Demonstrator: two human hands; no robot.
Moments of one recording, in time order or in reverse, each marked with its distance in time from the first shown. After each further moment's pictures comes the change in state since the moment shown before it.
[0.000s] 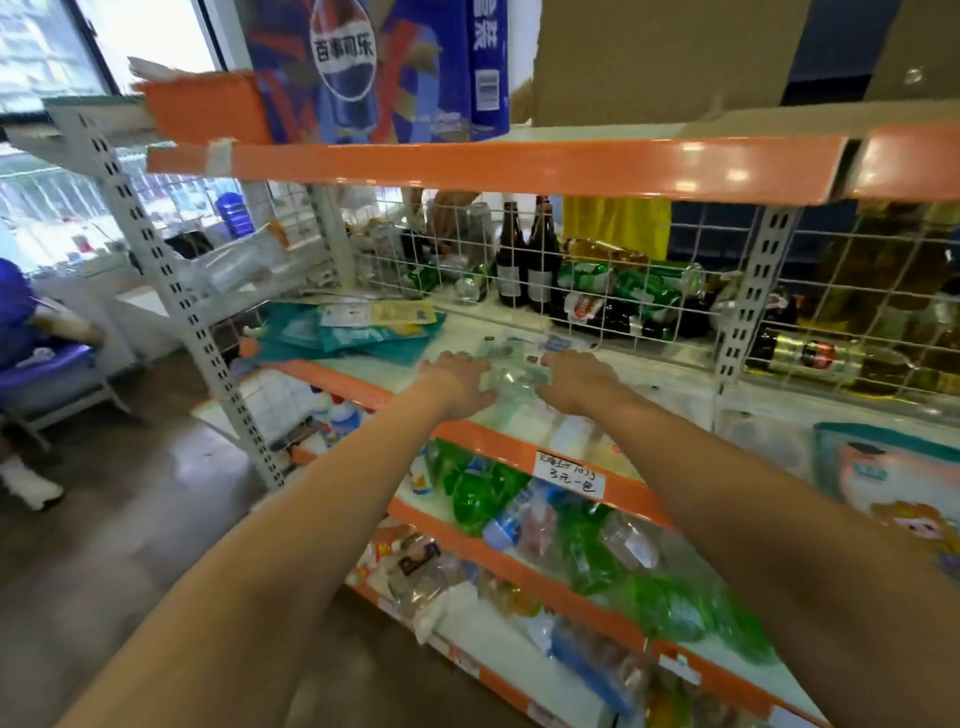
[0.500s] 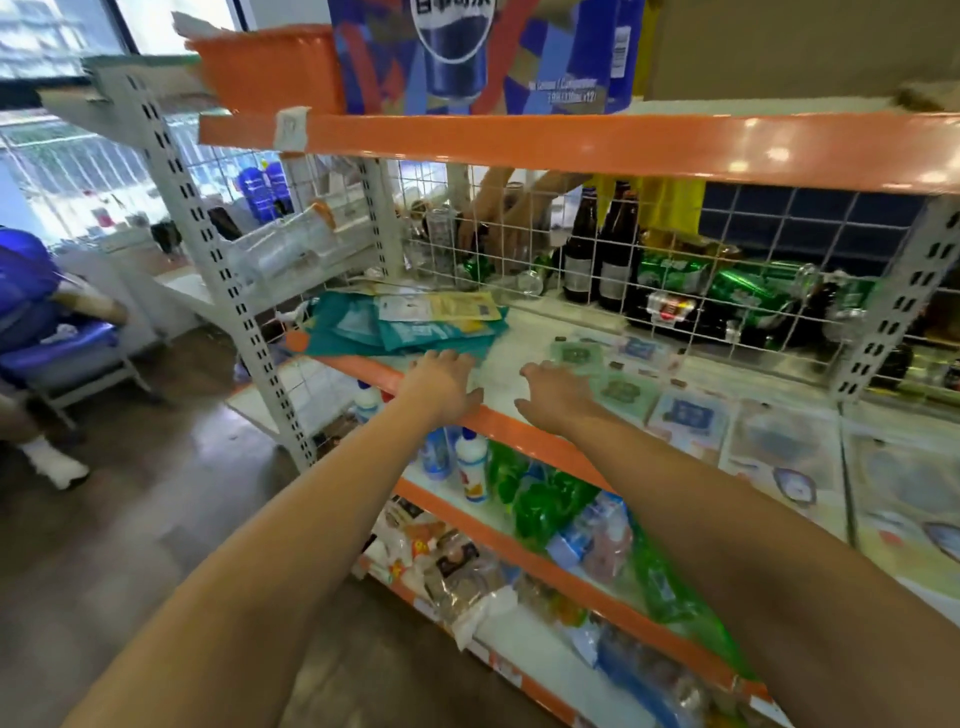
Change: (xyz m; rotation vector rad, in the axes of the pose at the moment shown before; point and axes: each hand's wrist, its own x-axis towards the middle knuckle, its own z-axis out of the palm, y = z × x) left_hand 0.023 -0.143 0.028 -0.031 0.097 -0.041; right_hand 0.074 -0.133 0.048 0.029 -0.005 -0.069
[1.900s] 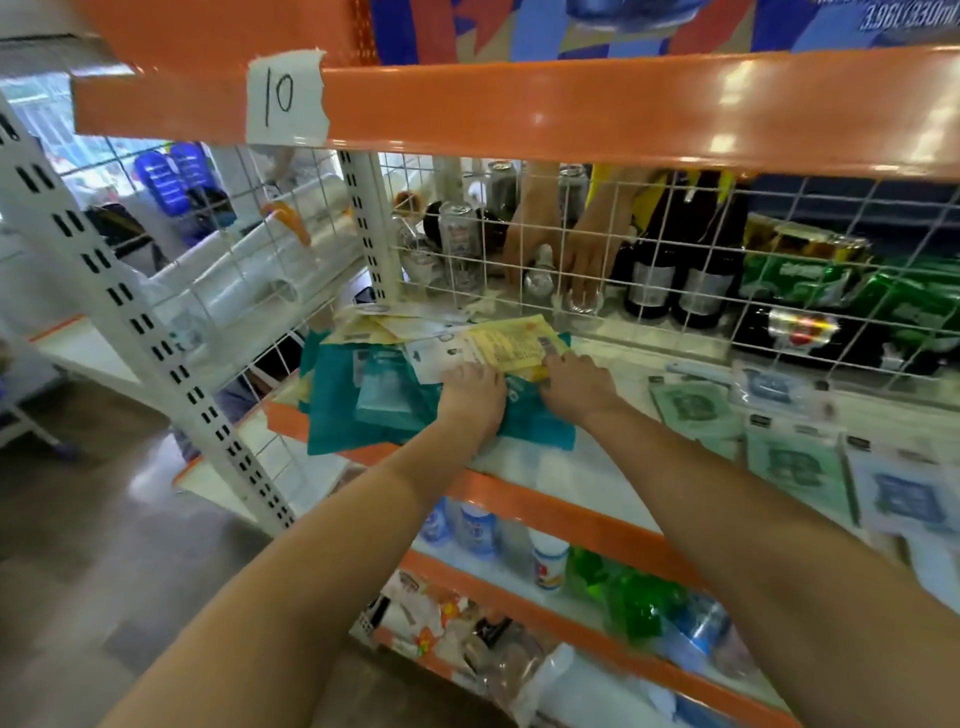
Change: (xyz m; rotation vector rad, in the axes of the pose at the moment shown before) left_hand 0.211 -0.125 0.061 0.344 0.020 0.193; right_hand 0.232 -0.068 0.027 -0.026 0.057 0.269
